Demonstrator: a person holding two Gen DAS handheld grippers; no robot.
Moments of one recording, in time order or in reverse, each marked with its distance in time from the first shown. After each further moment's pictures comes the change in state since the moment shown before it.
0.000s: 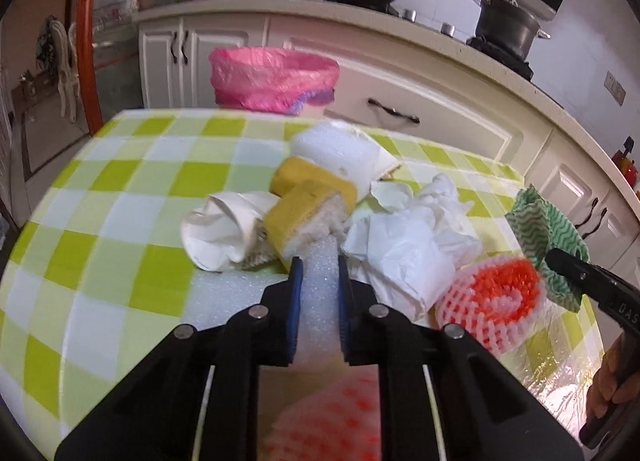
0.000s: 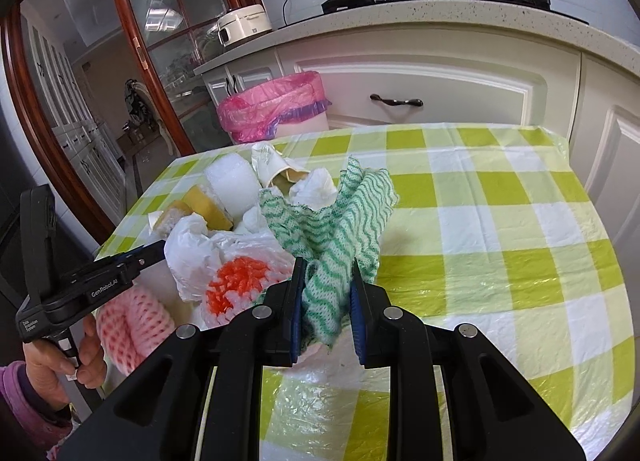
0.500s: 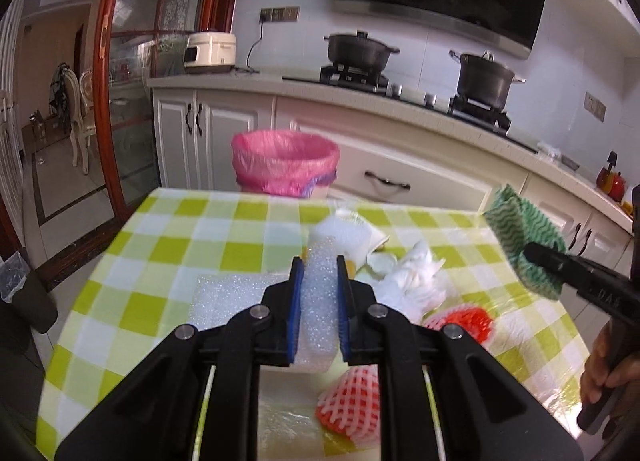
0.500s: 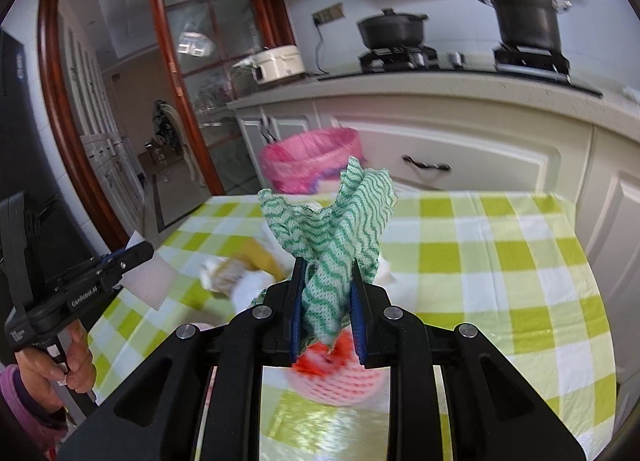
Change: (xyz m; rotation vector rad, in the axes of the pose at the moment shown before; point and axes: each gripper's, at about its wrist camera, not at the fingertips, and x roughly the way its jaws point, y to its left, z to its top) left arm -0.108 0.003 0.025 0.046 -0.215 0.014; right arm -0.051 0.055 0.030 -0.084 -0.146 0.073
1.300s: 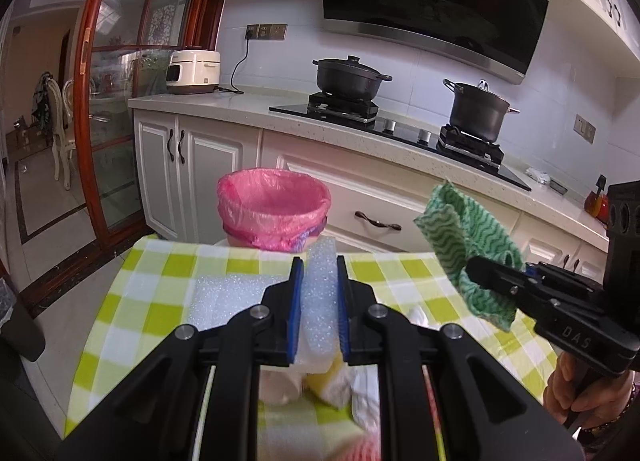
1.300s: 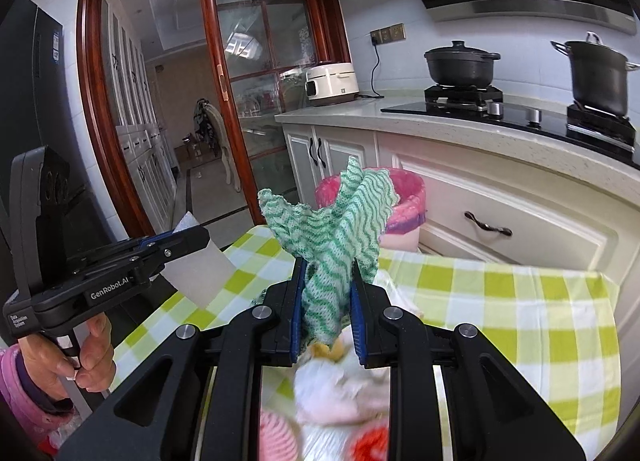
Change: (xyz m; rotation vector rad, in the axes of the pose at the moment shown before) left arm 0.036 0.020 0.087 0.002 -0.032 -0.078; right arm 0.061 0.051 0.080 -0.126 -0.030 0.105
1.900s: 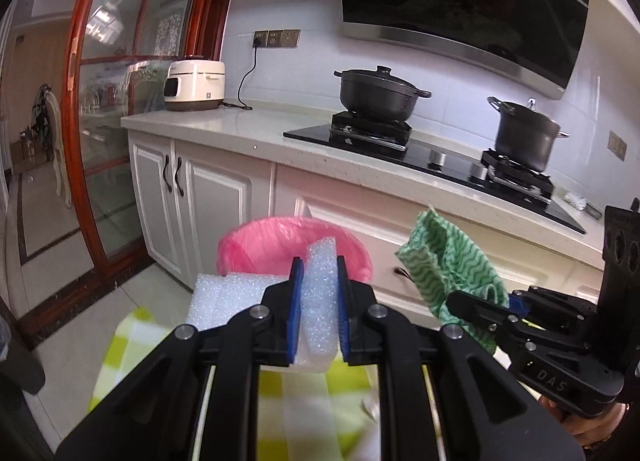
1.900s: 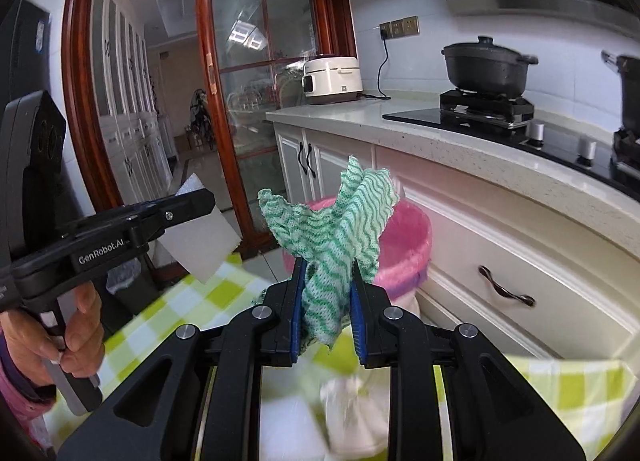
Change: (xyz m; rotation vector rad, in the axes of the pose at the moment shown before) left arm 0.149 0.047 0.102 0.011 -0.043 0.047; right arm 0.156 -0.061 0.078 -0.031 0.017 0.018
